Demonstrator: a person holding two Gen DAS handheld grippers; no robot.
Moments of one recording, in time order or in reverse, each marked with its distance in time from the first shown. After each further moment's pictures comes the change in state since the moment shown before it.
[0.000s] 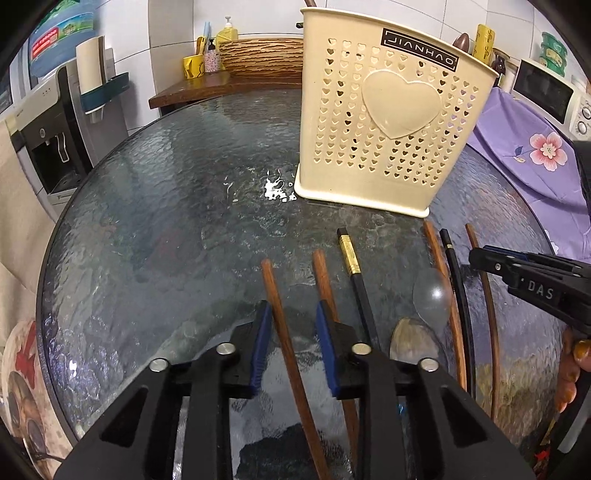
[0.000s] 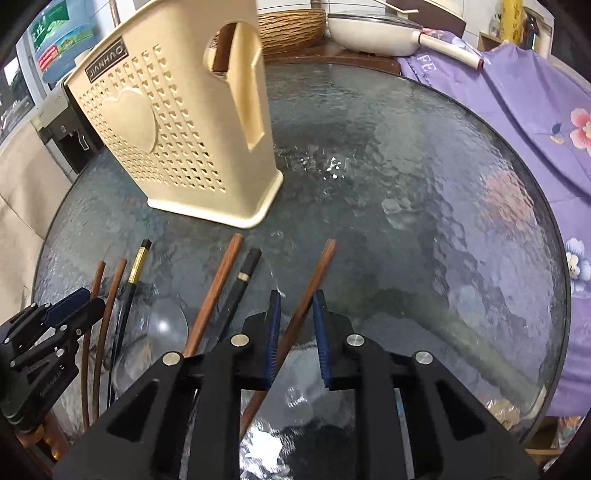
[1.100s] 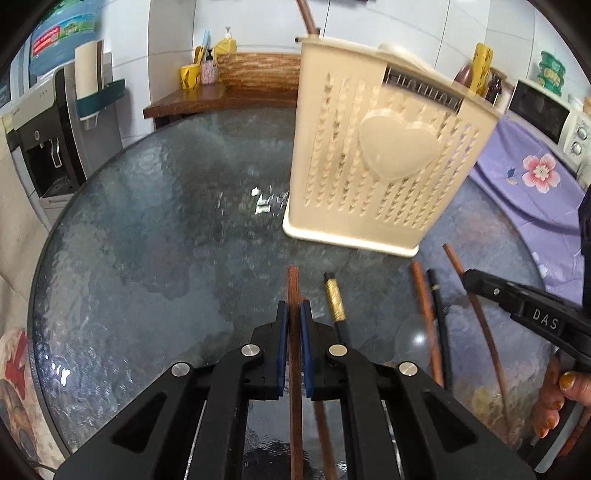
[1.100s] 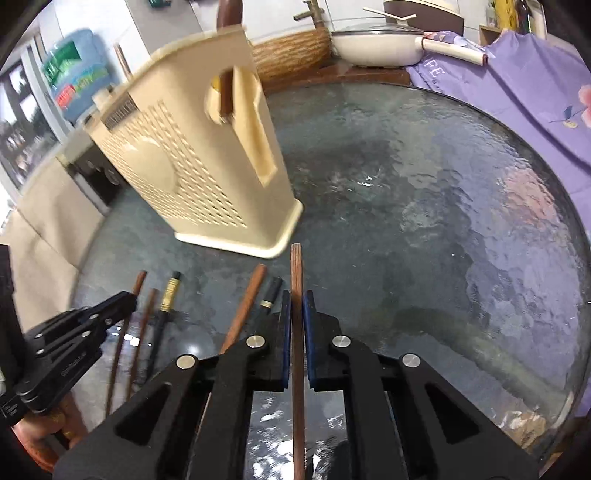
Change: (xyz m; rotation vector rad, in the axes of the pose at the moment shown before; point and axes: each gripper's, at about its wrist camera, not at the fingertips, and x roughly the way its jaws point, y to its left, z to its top) left arm -0.008 0.005 0.026 -0.033 -0.073 -0.056; right arm -0.013 -0.021 0.000 0.083 -0.102 0.189
